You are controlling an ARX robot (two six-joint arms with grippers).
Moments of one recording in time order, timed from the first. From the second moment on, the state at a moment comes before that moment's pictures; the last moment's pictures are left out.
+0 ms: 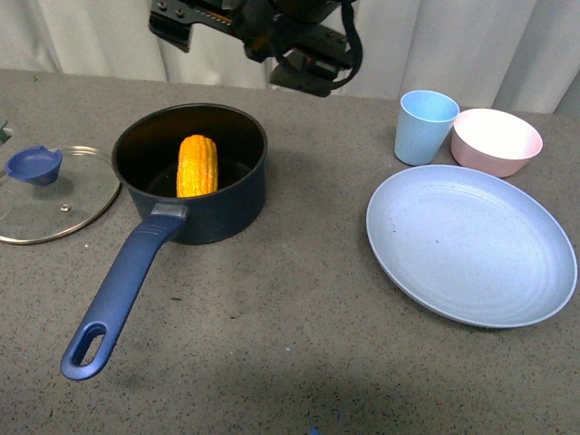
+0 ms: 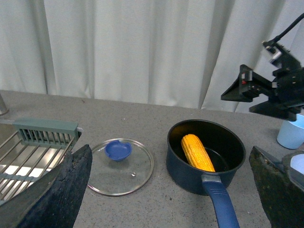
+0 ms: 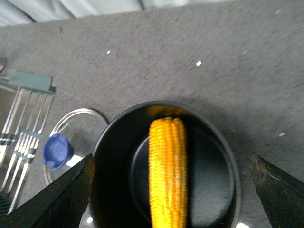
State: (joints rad) left arm 0.00 0.00 0.02 0.00 0.00 0.00; right arm 0.55 2.21 1.60 -0.02 -0.03 0.52
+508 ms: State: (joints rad) left arm 0.00 0.00 0.02 0.00 0.00 0.00; right arm 0.35 1.73 0.83 0.44 0.44 0.06
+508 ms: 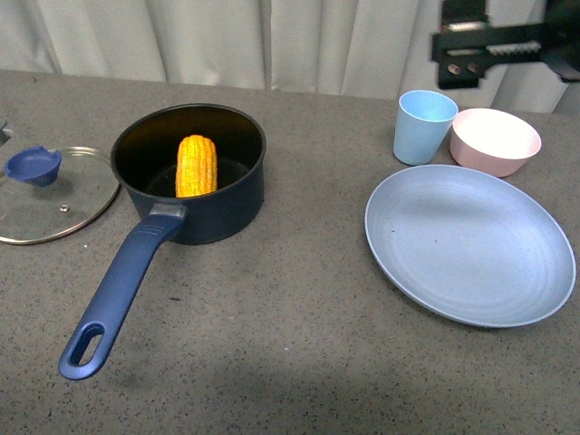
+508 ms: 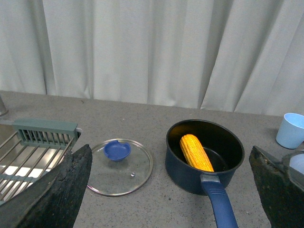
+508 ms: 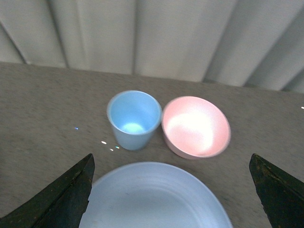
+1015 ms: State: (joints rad) left arm 0.00 0.00 0.02 0.00 0.00 0.00; right arm 0.18 1.49 0.32 1.17 0.17 0.00
